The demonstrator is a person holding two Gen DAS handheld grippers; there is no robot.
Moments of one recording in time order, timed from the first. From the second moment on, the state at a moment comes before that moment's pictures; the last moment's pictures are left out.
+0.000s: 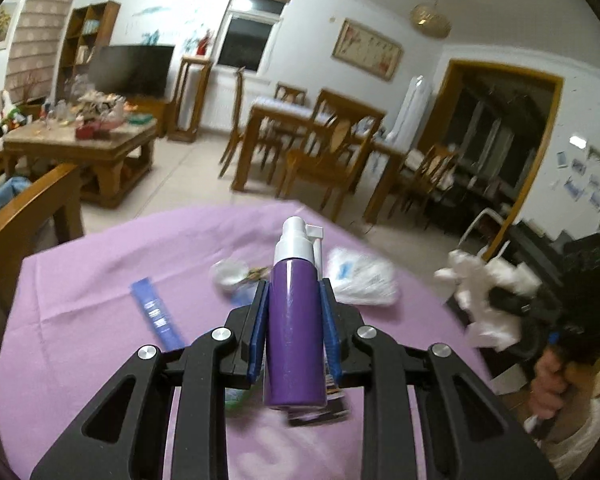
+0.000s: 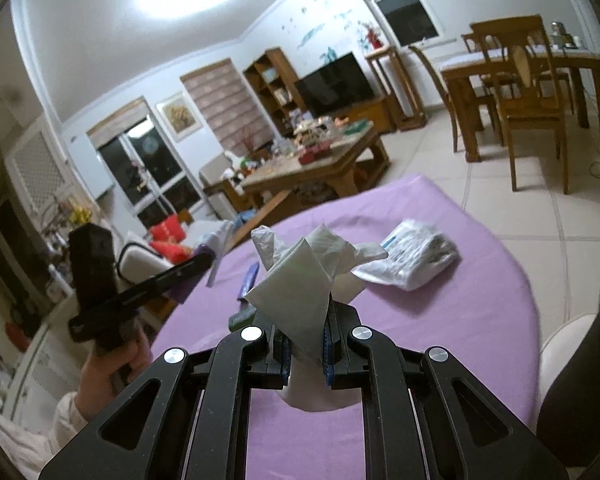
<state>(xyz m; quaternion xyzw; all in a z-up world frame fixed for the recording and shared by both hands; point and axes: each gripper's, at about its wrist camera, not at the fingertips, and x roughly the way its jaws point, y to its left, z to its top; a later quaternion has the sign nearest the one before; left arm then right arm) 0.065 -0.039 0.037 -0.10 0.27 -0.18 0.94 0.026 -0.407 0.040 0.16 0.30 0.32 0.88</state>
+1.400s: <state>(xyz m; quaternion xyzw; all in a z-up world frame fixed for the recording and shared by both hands) 0.076 -0.429 -0.020 0.02 0.32 -0.46 0.83 -0.064 -0.737 -0.022 0.29 0.20 0.01 0.94</state>
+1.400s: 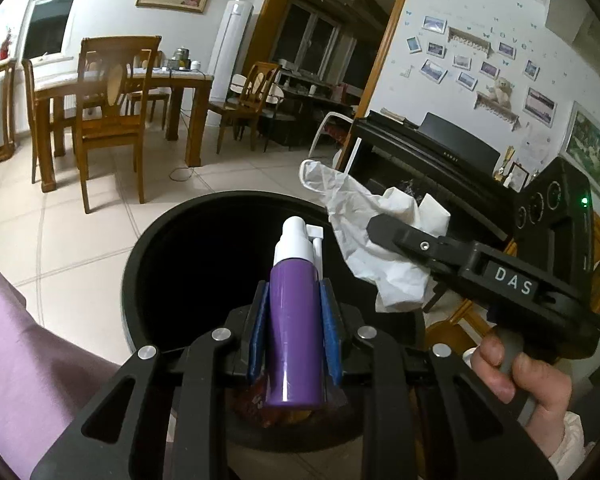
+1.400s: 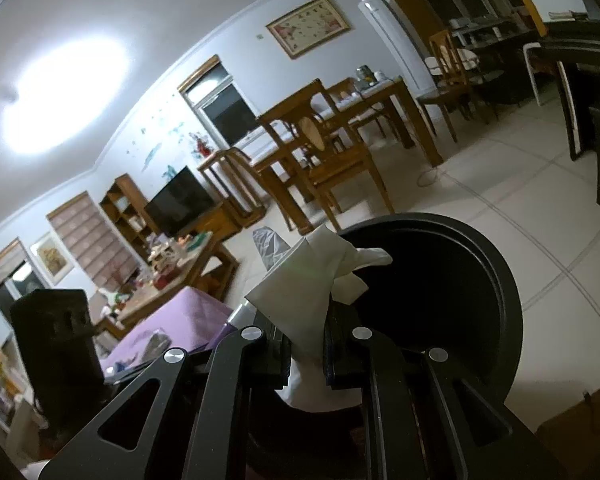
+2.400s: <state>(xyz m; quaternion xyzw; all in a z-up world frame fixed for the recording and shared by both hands) 0.048 -0.445 -0.018 0.11 0.26 -0.43 0.86 -0.049 -0.727 -0.042 0.31 0.16 0.01 0.94</state>
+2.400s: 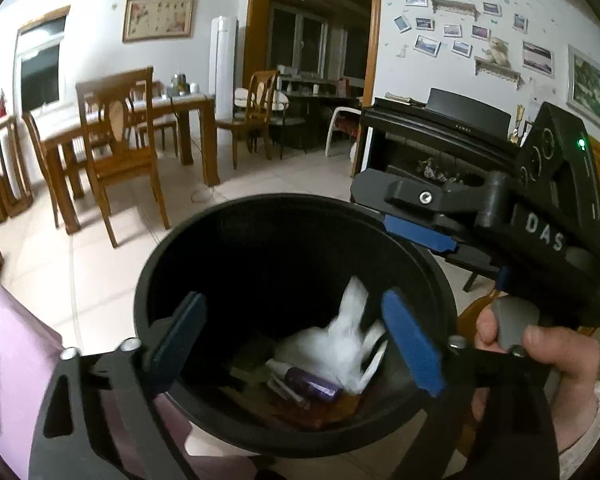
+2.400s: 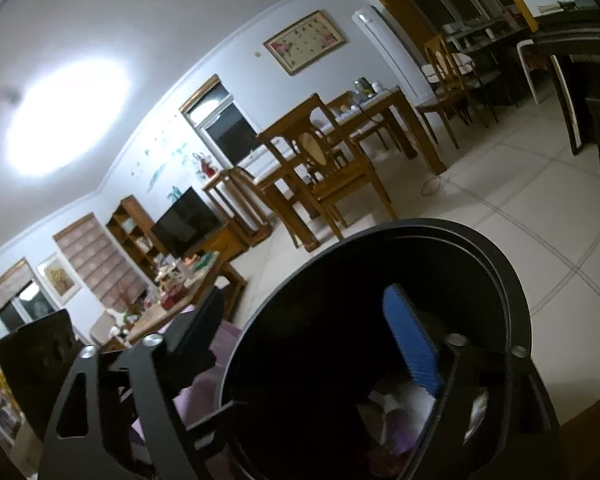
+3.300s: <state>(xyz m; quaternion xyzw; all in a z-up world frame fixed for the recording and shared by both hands) 0.047 -0.350 0.003 0.09 0.28 -0.35 0.89 -0.042 -0.683 -0.024 0.29 0.22 0.02 0.93</state>
